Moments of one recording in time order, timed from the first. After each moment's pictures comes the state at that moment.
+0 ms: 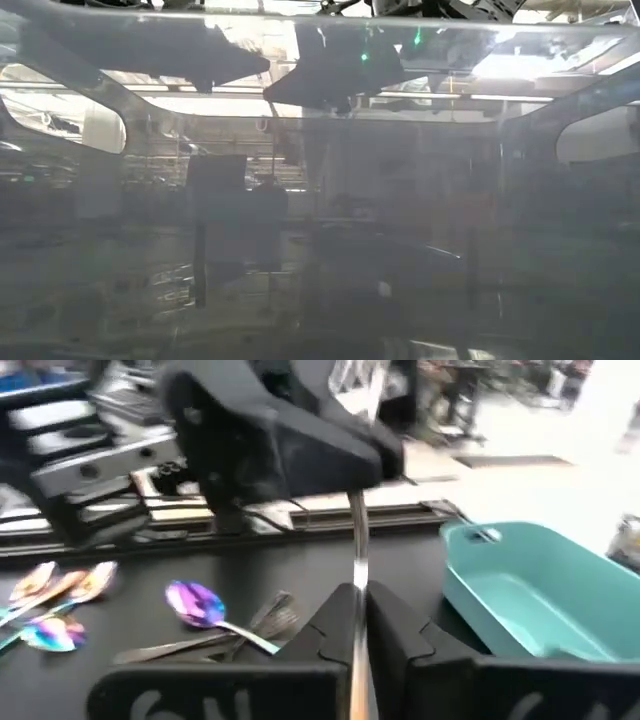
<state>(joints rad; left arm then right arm) 0.02 1.18 0.35 0.87 -0.37 0.21 0.01 1.85 1.04 0.67 0.24 0.03</state>
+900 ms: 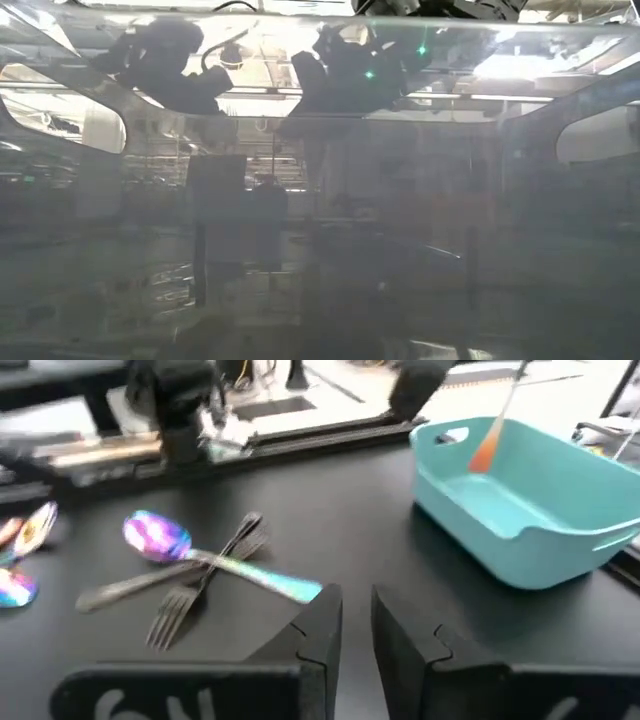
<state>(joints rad) 0.64 1.18 0.55 0.28 -0.32 0.48 0.04 1.86 1.03 0.49 0.39 0.17</state>
